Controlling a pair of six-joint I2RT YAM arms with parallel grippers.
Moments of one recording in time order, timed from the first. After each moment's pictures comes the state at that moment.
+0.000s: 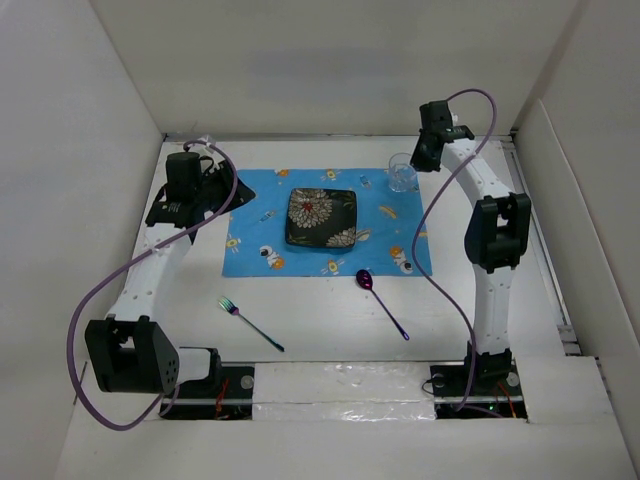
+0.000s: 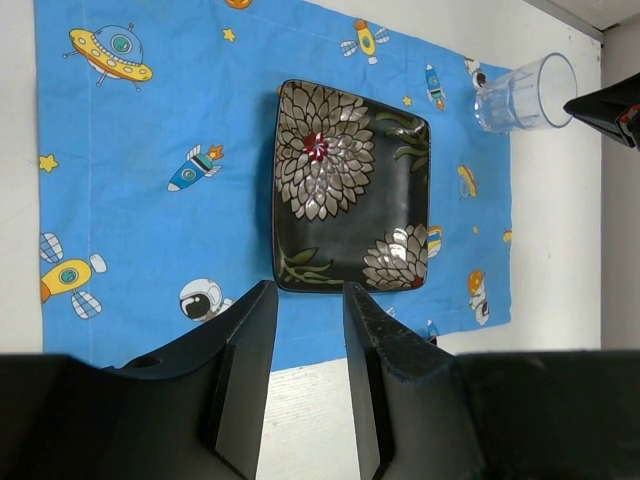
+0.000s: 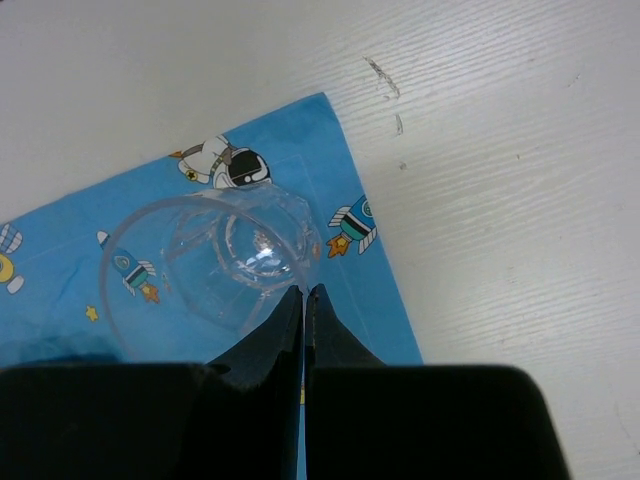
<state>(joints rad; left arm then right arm) -0.06 1.28 1.12 -0.42 0.33 -0.48 0.17 2.22 2.07 -0.75 0.21 0.49</state>
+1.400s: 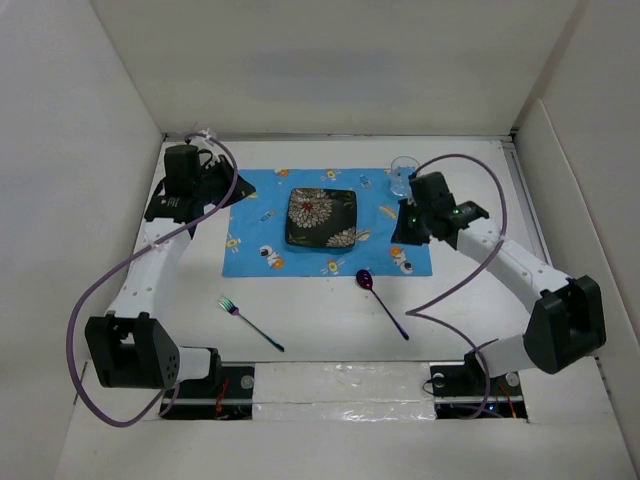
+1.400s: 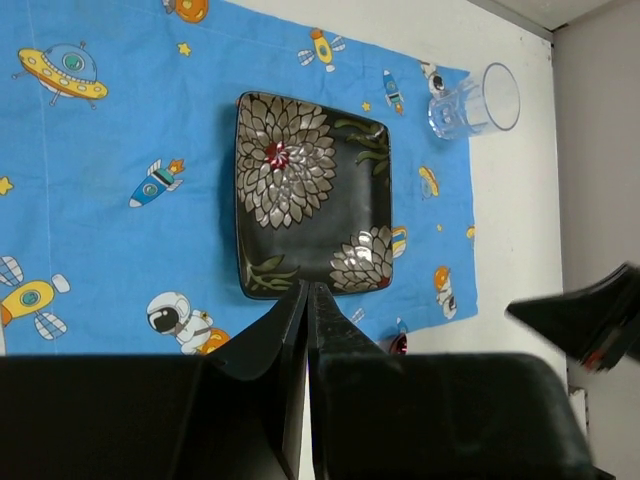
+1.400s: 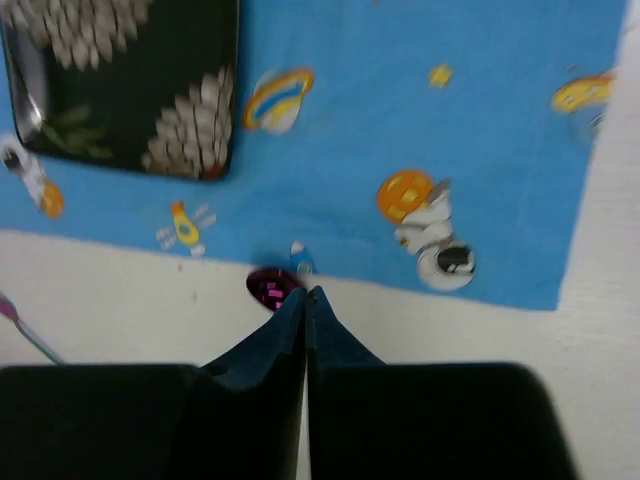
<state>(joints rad) -0.06 1.30 1.16 -0.41 0.39 -0.51 0.38 1.44 1.17 -0.60 -0.02 0.50</state>
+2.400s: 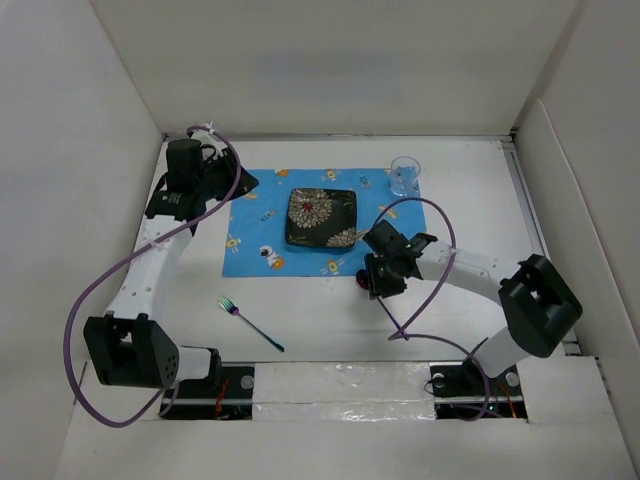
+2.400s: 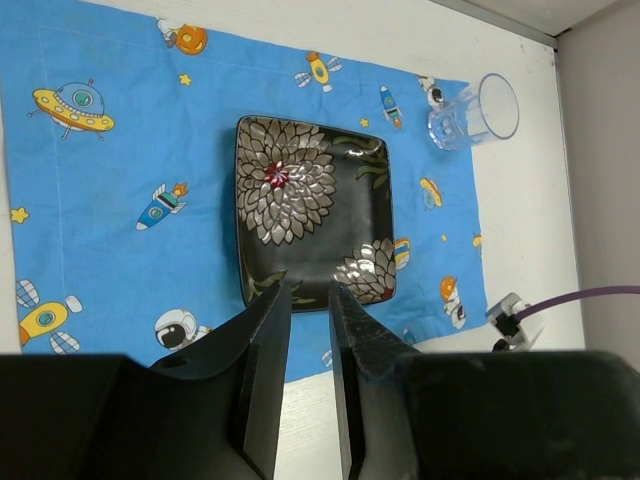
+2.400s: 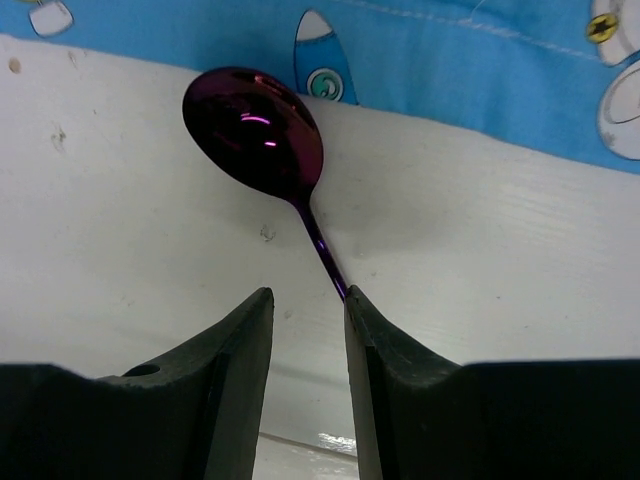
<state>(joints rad) -0.09 1.31 1.23 -0.43 0.35 -0.47 0.72 1.53 0.93 -0.61 0.02 0.59</state>
